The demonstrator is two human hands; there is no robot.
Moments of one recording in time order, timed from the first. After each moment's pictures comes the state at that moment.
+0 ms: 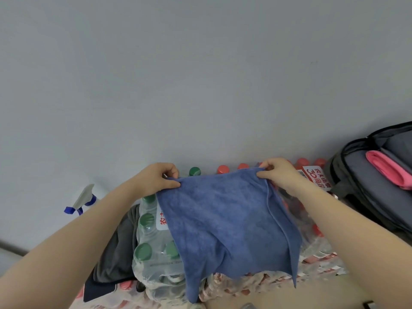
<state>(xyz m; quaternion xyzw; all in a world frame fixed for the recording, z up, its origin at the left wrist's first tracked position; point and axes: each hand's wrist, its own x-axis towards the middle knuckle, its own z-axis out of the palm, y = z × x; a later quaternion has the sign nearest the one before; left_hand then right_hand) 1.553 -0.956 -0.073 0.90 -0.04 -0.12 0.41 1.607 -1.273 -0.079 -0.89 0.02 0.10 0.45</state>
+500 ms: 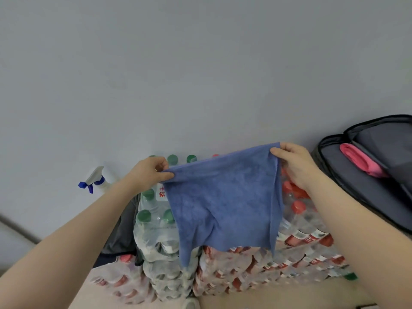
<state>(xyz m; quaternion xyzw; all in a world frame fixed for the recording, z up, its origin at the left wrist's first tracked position) 1.480 -0.973 -0.056 0.92 0.04 -0.02 0.38 1.544 -1.312 -0.036 -0.70 -0.01 0.03 0.71</state>
